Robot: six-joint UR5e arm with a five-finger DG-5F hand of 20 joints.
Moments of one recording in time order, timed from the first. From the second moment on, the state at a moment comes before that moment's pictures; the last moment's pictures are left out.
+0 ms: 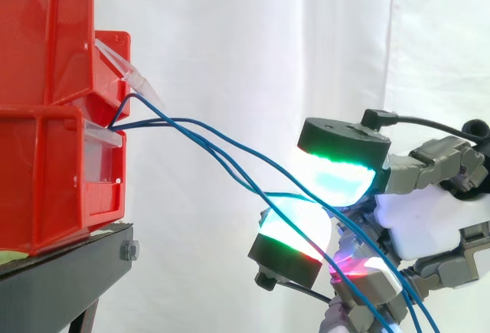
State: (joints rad) arm 0.11 -2.28 -1.16 -3.10 -1.45 -0.05
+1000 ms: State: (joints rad) arm 0.11 -2.28 -1.16 -3.10 -1.45 -0.05
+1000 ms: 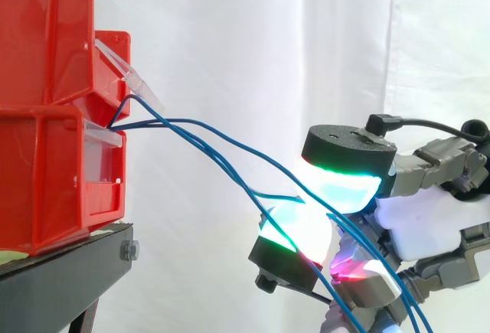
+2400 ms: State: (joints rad) arm 0.11 -2.20 -1.16 -3.32 -1.47 -0.06
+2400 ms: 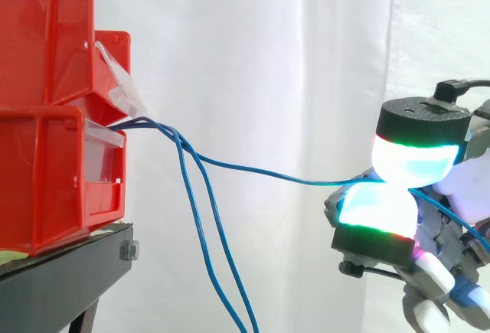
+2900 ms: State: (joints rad) arm 0.11 -2.20 -1.16 -3.14 -1.44 -0.08
